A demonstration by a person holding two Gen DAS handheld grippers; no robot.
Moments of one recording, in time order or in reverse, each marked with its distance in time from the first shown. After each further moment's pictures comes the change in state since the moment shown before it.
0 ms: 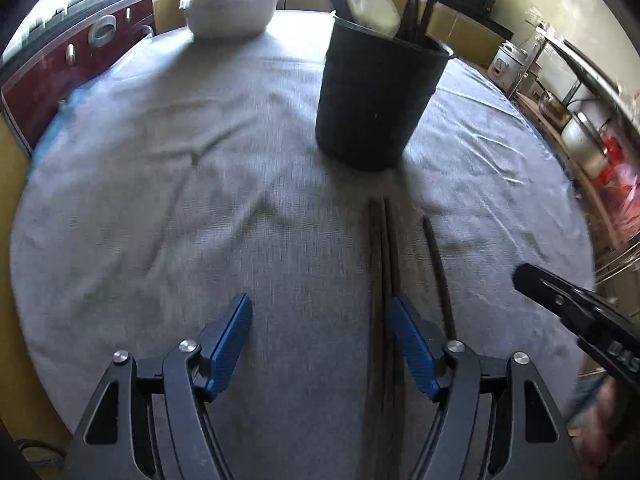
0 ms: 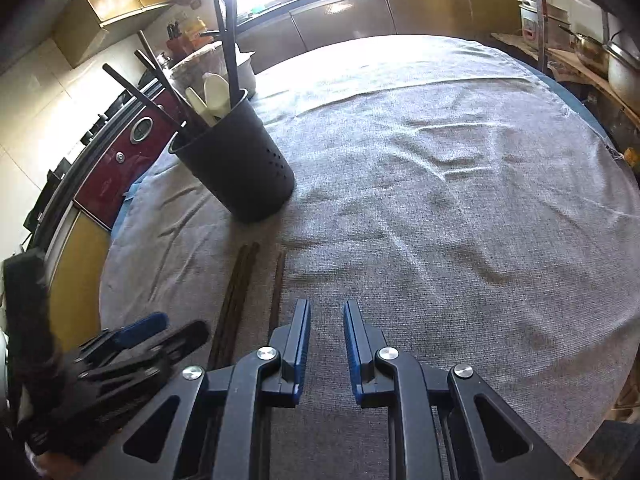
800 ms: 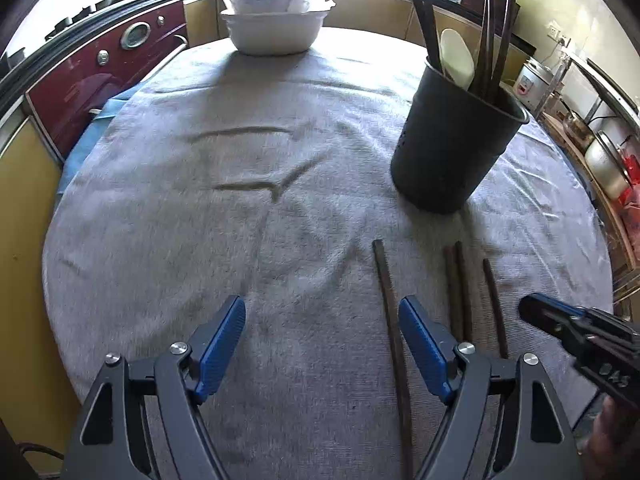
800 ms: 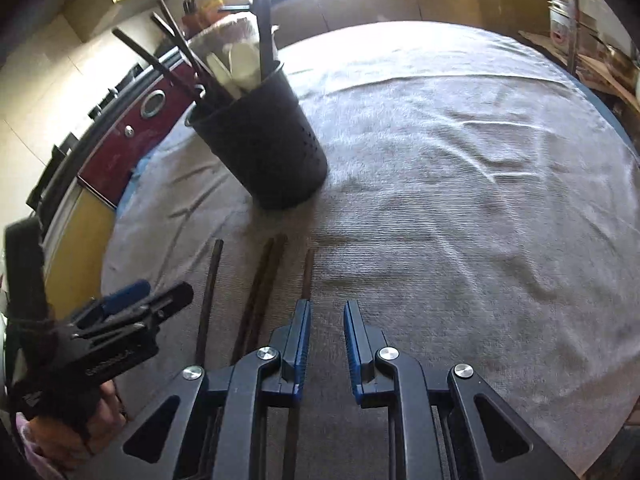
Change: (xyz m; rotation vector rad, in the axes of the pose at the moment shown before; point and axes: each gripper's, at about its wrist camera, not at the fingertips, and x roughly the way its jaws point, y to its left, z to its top) left arm -0.008 0.054 0.021 -0.056 -0.021 0.028; right arm 0.030 0.032 0.015 -0.071 0.102 0.025
